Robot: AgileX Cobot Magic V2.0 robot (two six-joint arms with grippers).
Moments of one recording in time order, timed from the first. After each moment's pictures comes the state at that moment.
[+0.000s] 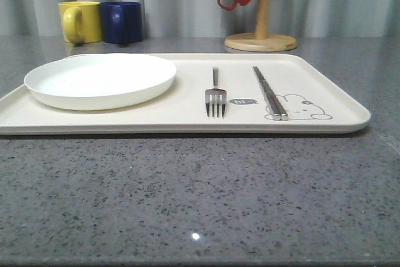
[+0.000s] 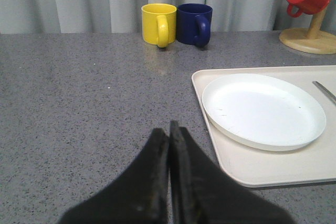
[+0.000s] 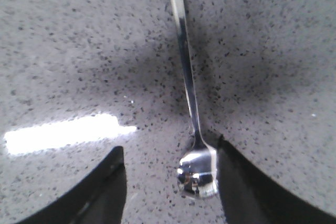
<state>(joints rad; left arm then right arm) -0.11 0.13 -0.52 -0.02 0.66 -0.07 -0.22 1.84 -1.67 -0.03 1.23 0.01</state>
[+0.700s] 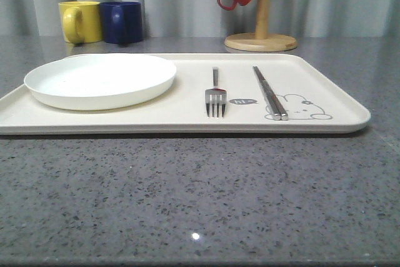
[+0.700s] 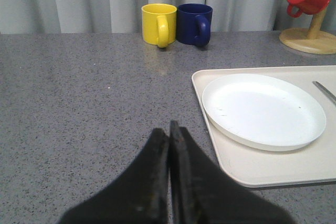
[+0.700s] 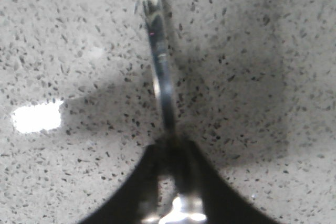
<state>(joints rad) -0.11 0.13 -0.52 -0.02 0.66 -0.07 -0.27 1.96 -1.67 0.01 1.20 -0.05</state>
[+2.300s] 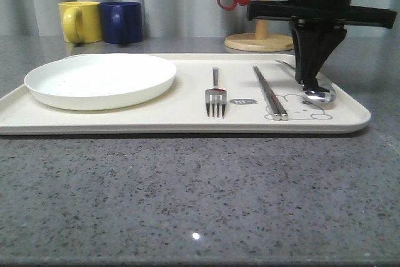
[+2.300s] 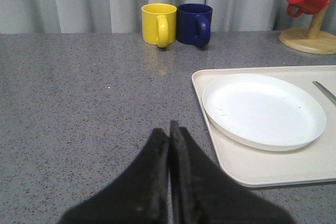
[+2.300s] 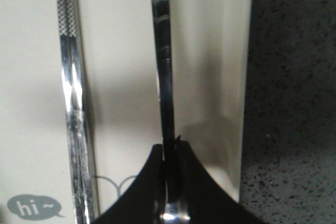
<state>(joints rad) -0.11 0.13 -0.52 -0.02 0.66 -0.07 0.34 1.93 -1.68 0.05 1.23 0.42</state>
